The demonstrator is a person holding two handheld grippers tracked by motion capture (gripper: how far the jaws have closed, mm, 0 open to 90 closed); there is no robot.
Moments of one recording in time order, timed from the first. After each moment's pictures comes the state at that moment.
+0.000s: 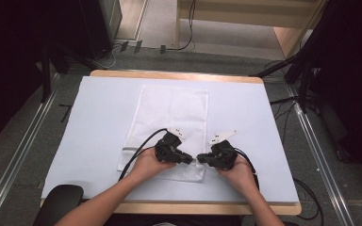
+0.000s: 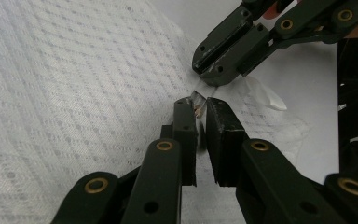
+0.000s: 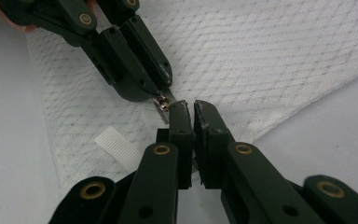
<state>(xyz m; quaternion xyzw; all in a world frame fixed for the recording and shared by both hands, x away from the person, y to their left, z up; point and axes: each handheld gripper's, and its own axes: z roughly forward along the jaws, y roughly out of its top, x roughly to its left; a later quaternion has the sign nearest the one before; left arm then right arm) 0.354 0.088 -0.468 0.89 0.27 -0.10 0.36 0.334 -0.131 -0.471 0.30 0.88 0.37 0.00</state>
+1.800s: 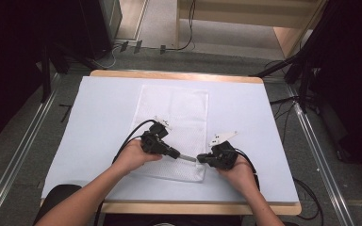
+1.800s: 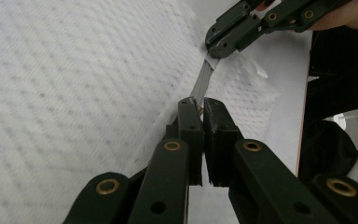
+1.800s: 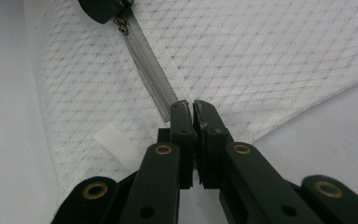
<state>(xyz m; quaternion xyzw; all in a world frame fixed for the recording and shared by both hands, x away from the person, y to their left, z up) 0.371 0.133 -0.441 0.88 0.29 -0.16 0.33 0.334 -0.133 -0.472 0.28 0.88 0.38 0.01</state>
